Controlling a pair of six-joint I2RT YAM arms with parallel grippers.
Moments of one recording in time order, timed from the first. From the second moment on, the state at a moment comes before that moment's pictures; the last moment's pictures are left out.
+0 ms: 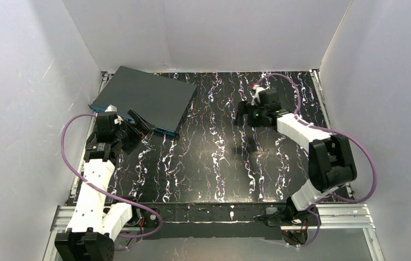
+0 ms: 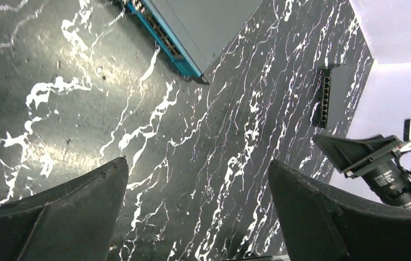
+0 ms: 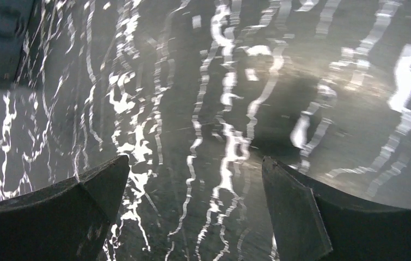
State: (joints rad) left arm 0.02 0.91 0.88 -0.69 0.22 -0.75; right arm 0.31 1.57 1.02 -0.24 -0.21 0.32
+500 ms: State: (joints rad) left arm 0.02 0.88 0.87 -0.78 0.28 -0.82; right arm 0.80 2.01 1.41 -0.22 -0.28 0.16
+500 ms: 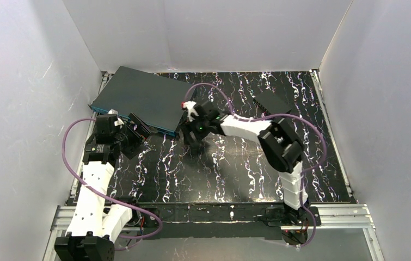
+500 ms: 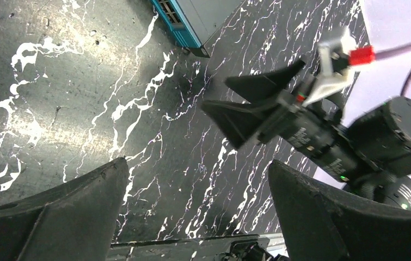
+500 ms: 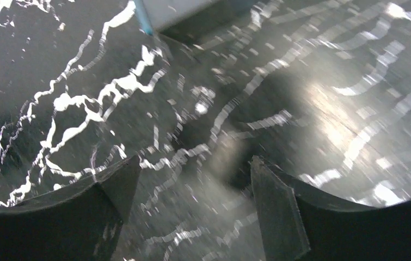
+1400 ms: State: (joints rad) left arm 0.02 0.84 0.96 -0.88 0.27 -0.75; right arm 0.90 2.35 1.86 -0.33 -0.22 0.09
